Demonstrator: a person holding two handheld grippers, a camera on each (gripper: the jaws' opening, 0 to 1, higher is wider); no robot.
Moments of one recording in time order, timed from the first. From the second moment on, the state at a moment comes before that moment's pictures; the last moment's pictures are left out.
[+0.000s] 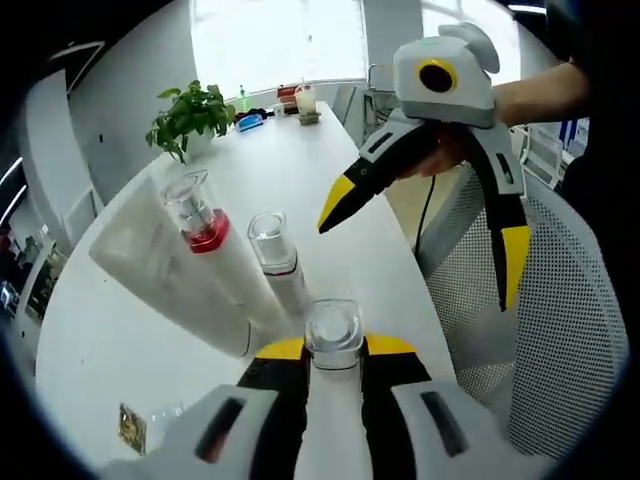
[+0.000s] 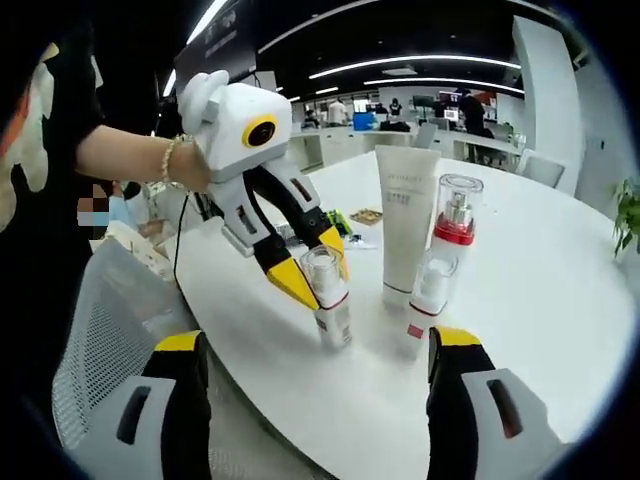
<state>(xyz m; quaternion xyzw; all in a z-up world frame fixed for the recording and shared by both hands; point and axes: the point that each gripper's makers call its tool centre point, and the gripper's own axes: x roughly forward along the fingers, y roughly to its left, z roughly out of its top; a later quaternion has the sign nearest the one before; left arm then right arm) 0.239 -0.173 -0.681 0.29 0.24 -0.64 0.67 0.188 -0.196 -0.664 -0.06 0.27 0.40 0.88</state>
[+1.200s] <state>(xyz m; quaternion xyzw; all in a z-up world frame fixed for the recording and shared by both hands) 0.279 -0.214 -0.678 0.27 0.22 -0.62 0.70 0.191 -0.202 -0.664 -0.05 0.27 0.38 0.88</state>
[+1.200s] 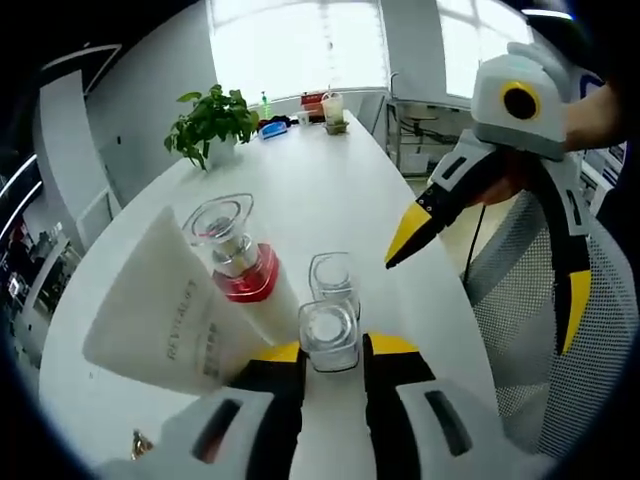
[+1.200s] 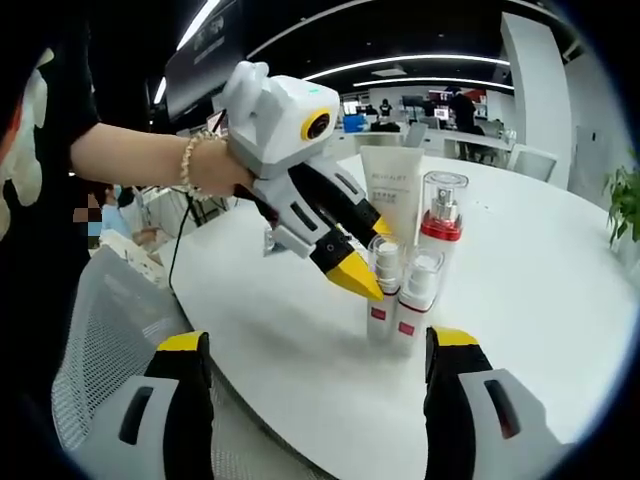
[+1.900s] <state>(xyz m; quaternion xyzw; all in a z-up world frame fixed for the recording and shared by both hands) 0.274 -0.200 -0.669 0.29 0.21 -0.61 0.70 0.194 -0.207 -0.666 -0.04 0.27 0.37 0.89</state>
